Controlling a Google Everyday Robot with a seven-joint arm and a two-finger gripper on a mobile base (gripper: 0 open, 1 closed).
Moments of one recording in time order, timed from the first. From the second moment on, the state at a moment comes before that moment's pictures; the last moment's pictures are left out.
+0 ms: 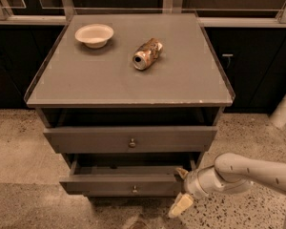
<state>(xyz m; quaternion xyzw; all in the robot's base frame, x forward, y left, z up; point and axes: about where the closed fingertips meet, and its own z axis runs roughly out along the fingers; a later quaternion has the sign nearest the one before) 0.463 -0.136 0.422 -0.53 0.76 0.27 0.25</state>
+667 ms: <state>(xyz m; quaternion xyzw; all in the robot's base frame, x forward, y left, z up) 0.420 -0.145 0.436 -0.53 0.76 0.31 0.20</state>
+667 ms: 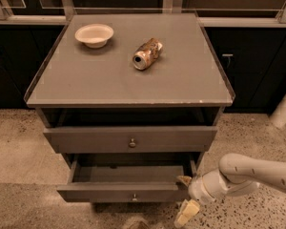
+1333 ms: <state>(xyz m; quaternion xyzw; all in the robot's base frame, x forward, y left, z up) 0.405 -0.159 0.448 -0.51 0.77 0.33 0.21</state>
